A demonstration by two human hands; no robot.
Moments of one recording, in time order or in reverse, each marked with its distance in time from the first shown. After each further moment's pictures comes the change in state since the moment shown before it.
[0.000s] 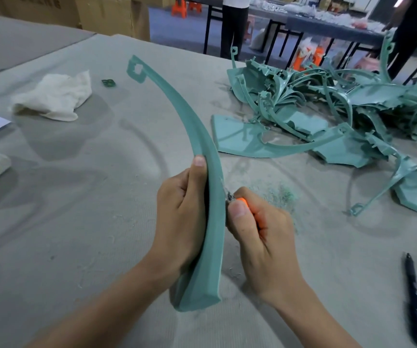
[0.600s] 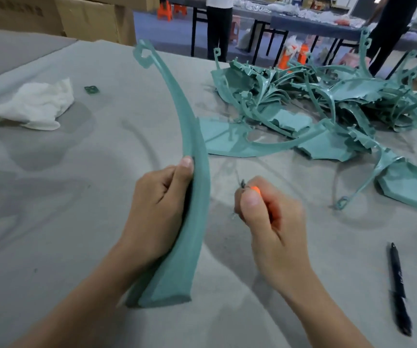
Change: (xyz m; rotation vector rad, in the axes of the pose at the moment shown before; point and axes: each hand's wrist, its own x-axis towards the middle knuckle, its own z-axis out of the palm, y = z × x) left_hand 0.012 0.006 -0.013 0.369 -0.146 0.138; right_hand 0.003 0.006 -0.028 -0.008 0.120 0.015
